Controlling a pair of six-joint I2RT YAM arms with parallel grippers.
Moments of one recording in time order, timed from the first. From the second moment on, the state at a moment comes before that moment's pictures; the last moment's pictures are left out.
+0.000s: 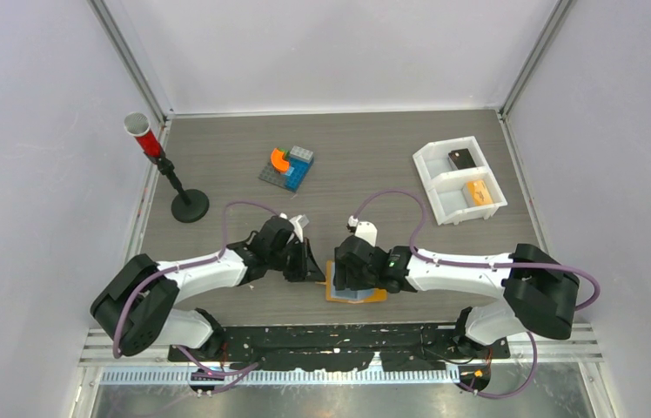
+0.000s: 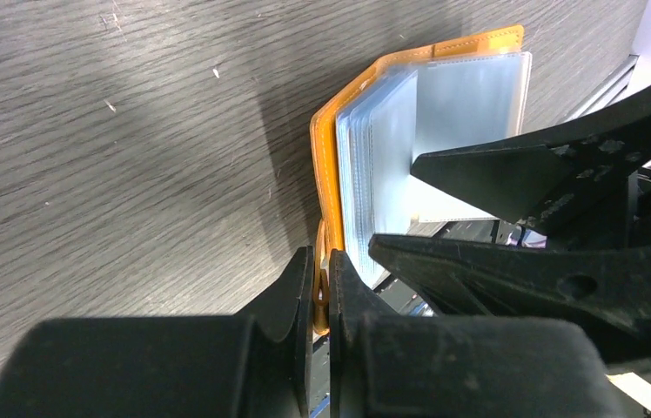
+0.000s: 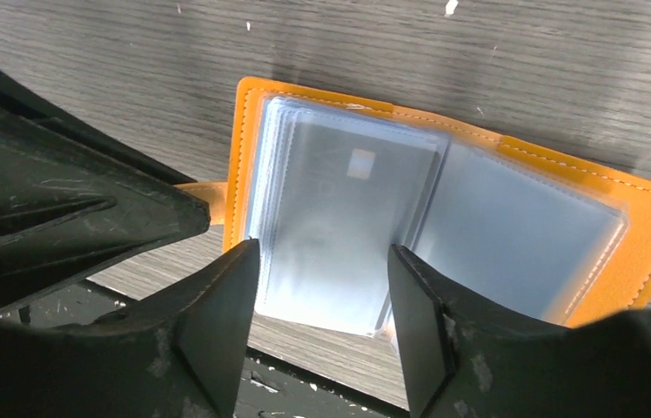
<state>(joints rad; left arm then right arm) -0.73 1.34 0.51 0.01 0.39 -0.84 1.09 1.41 0.73 -0.31 0.21 0.94</state>
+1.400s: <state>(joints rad) -0.73 1.29 0.51 -0.07 0.32 -0.81 1.10 1.26 0.67 -0.47 0.36 0.97</state>
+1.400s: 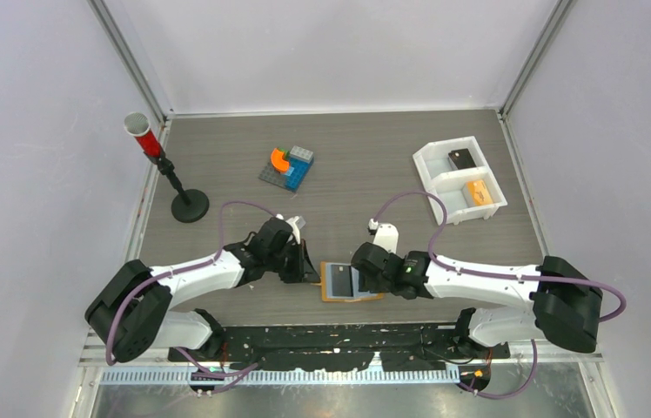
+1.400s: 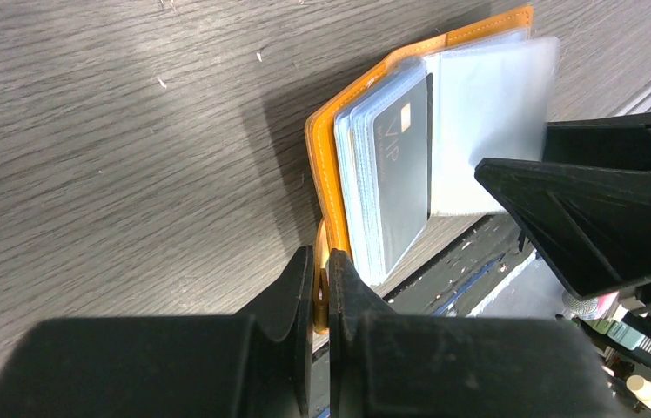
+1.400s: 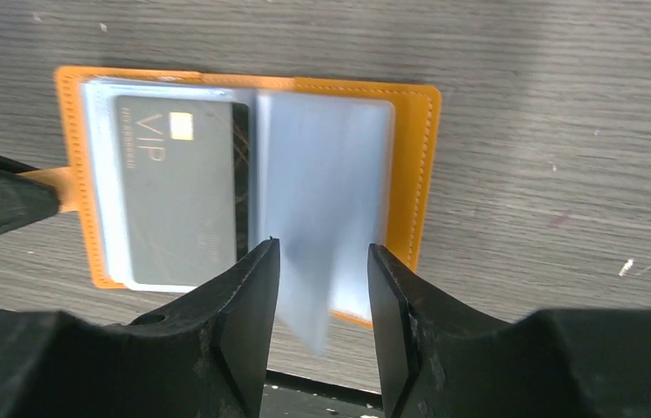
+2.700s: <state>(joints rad) -0.75 1.23 0.56 -0.19 0.25 -0.81 1.03 1.06 0.61 -0.20 0.16 0.84</state>
